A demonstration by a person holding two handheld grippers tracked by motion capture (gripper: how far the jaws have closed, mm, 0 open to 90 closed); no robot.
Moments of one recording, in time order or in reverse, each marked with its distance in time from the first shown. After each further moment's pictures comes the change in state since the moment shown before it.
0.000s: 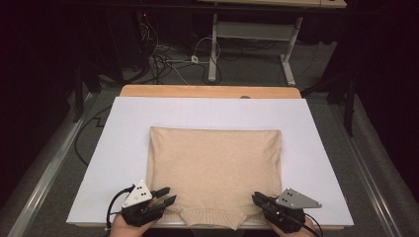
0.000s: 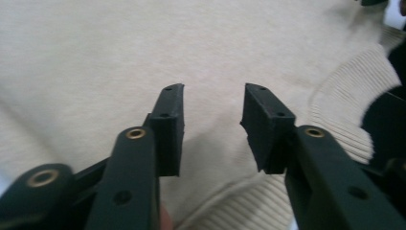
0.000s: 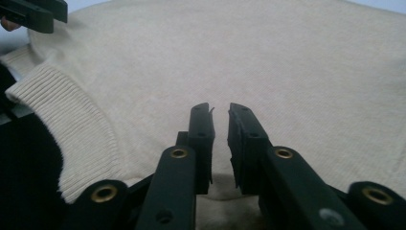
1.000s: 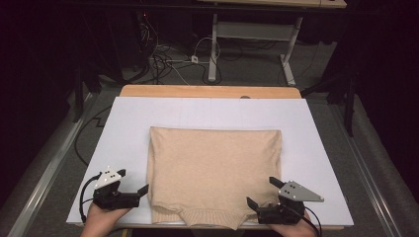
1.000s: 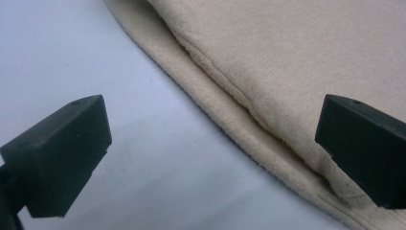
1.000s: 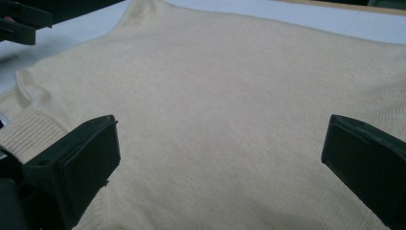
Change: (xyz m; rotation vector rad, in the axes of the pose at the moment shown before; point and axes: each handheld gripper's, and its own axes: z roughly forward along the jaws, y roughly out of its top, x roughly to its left) left arm 0.068 -0.011 -0.033 0.011 0.220 -0.151; right arm -0.008 0.012 0.006 -0.082 -0.035 0.055
